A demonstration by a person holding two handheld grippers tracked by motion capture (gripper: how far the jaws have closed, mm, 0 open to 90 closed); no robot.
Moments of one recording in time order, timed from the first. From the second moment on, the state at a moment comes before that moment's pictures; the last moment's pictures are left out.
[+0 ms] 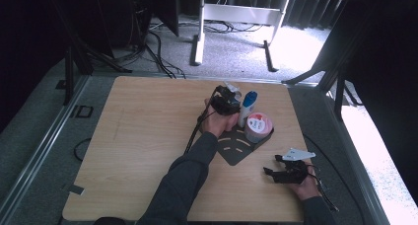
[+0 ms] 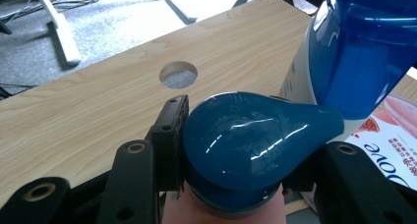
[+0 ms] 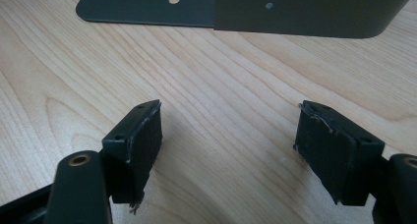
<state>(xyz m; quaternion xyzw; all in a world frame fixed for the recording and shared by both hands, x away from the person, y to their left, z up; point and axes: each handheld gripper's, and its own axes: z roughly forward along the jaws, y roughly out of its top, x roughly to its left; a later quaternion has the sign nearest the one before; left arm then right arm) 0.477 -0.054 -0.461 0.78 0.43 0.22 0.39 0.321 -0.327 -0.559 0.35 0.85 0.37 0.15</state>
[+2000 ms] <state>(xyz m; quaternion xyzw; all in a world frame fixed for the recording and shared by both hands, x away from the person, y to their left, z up) 0.439 -0.037 -0.458 0.80 0.41 0.22 0.37 0.321 -0.326 -0.559 0.35 0.85 0.37 0.15</state>
